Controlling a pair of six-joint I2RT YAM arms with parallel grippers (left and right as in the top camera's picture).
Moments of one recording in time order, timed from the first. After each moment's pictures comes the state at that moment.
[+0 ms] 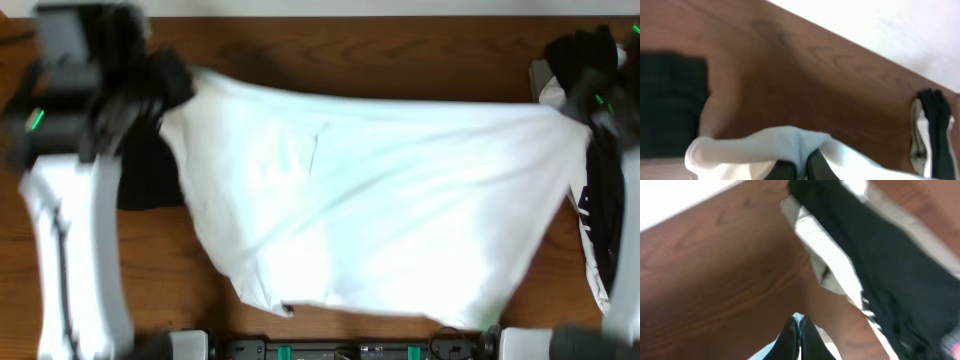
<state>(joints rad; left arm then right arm) 0.03 1.54 1.88 -1.16 0.26 -0.40 -0.18 1.56 1.75 -1.15 0.14 0.30</state>
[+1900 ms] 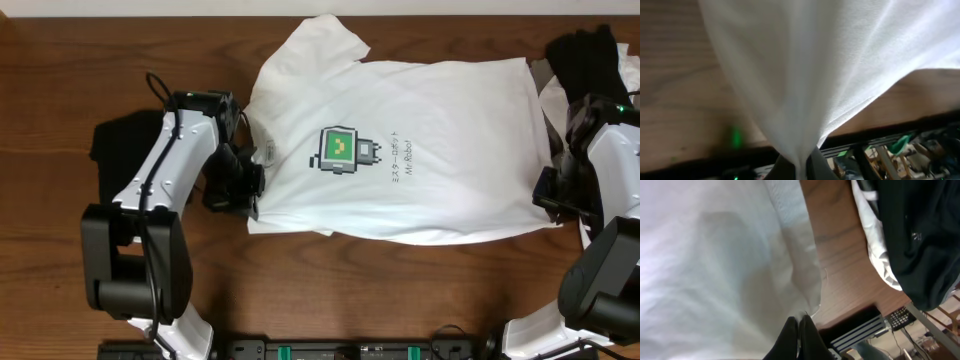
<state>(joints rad) -0.13 1.82 1.36 -1.44 0.31 -0.11 -0.32 1.76 1.33 -1.36 0.24 0.27</state>
